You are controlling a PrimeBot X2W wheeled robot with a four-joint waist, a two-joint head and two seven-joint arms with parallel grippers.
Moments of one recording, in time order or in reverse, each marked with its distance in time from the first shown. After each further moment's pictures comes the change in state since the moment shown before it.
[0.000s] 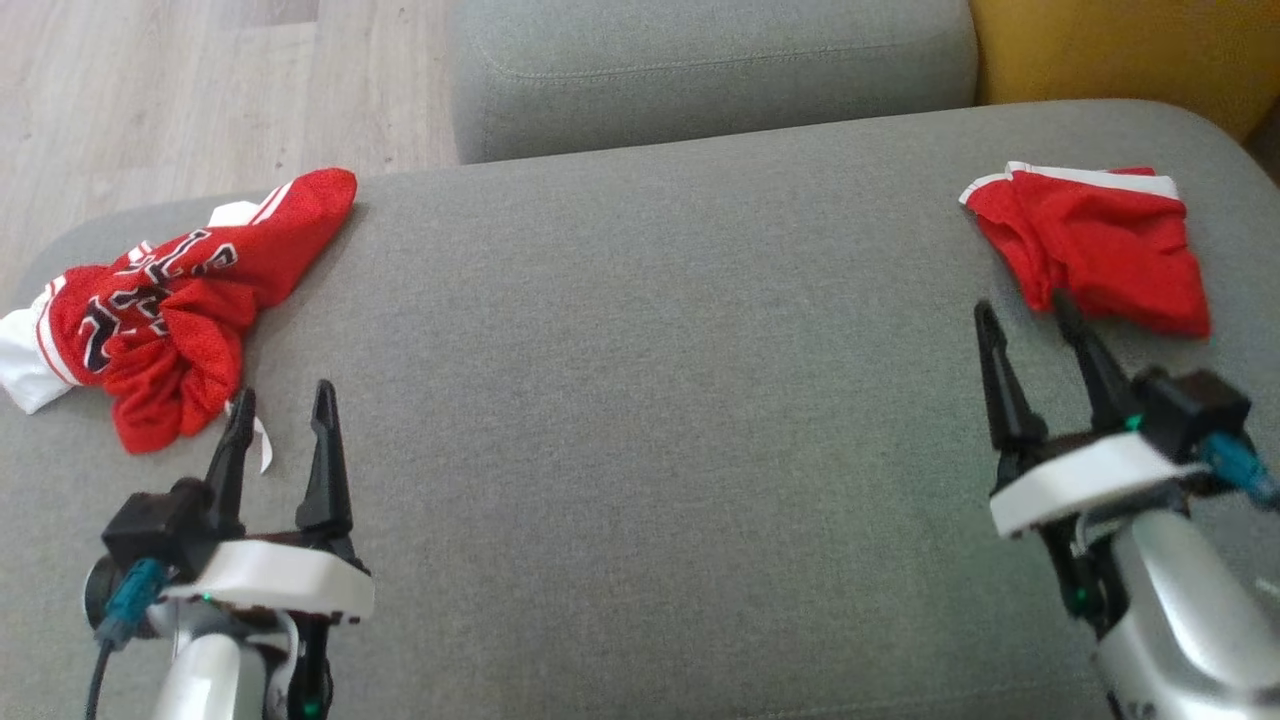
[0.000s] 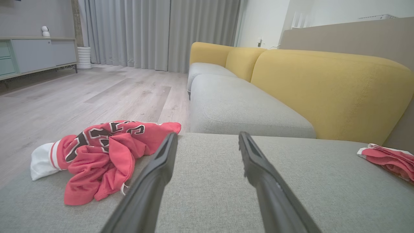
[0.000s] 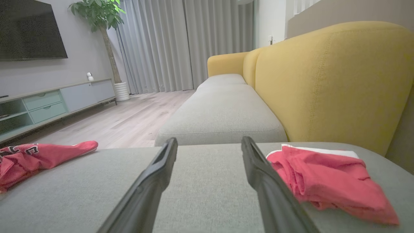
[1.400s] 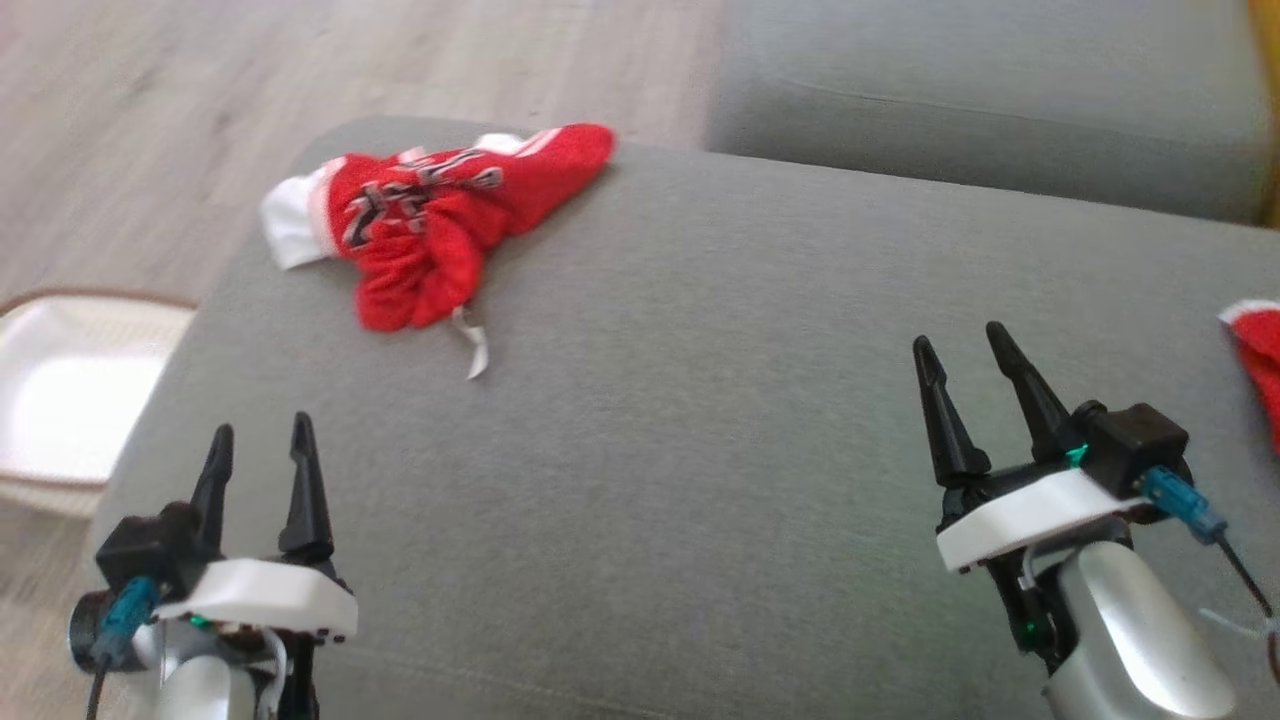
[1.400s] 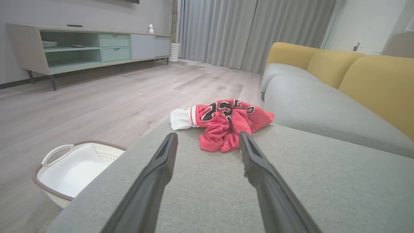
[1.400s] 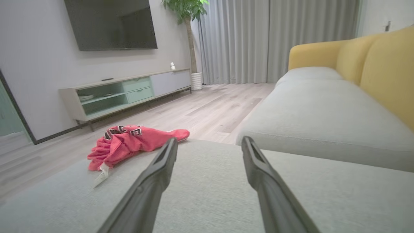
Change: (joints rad) left arm 0.014 -0.027 0.069 0.066 0.052 0.002 0.000; right arm 0.068 0.067 0.028 -0.056 -0.027 0.000 0.001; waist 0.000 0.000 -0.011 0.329
